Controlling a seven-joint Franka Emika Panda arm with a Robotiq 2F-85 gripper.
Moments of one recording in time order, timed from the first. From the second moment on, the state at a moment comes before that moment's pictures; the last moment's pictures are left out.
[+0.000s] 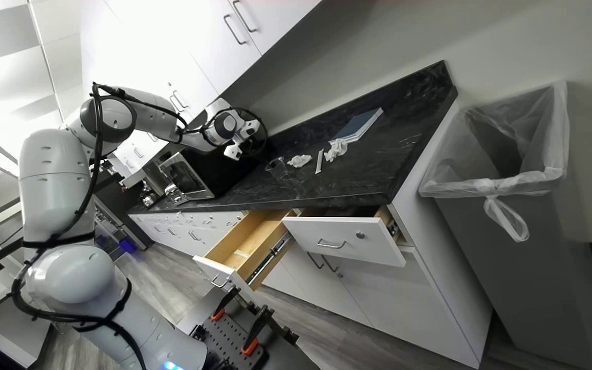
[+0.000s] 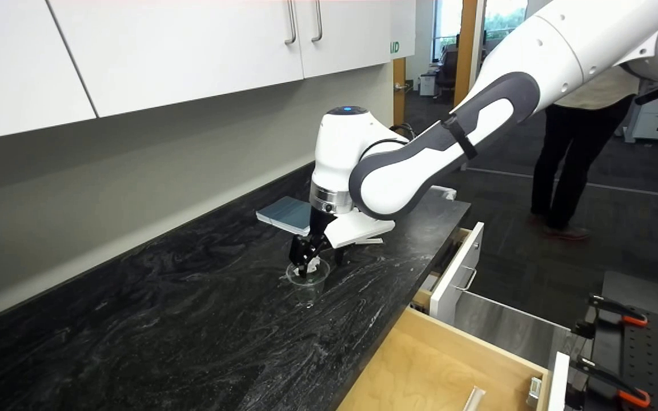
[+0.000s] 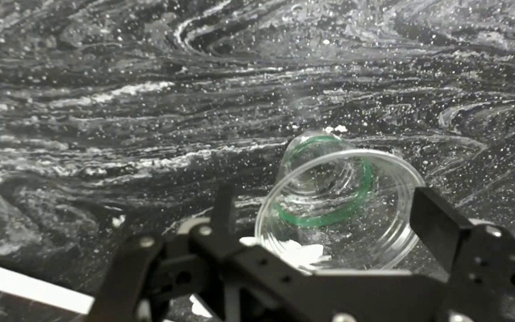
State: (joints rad) arm 0.31 0.57 0.13 -1.63 -0.06 2.46 0.68
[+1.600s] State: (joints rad) arm 0.40 0.63 0.02 -1.58 -0.06 2.46 0.78
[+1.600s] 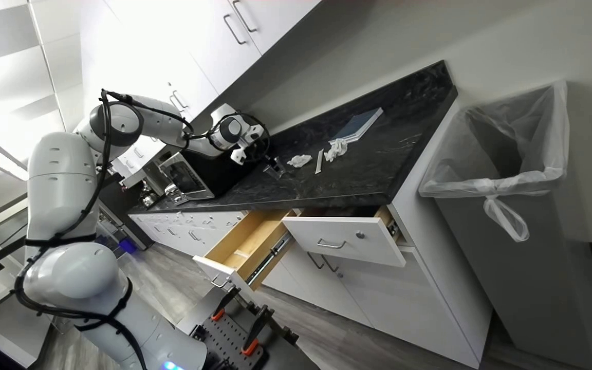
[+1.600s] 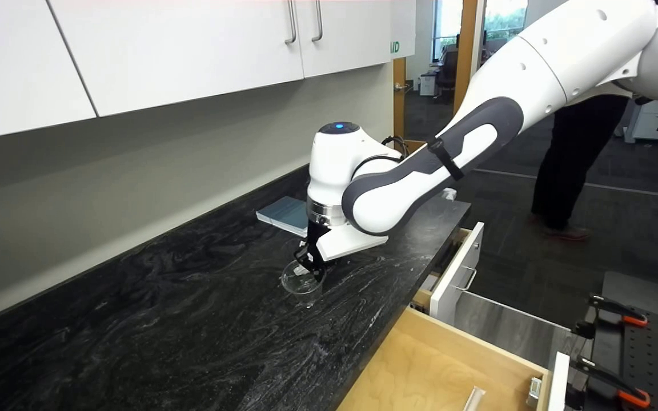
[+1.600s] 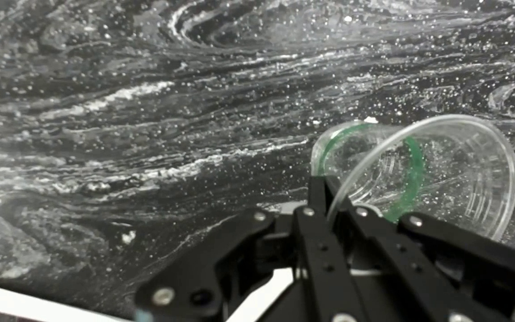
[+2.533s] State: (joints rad) arm 0.56 0.16 0.16 -1.95 -0.37 1.91 1.00
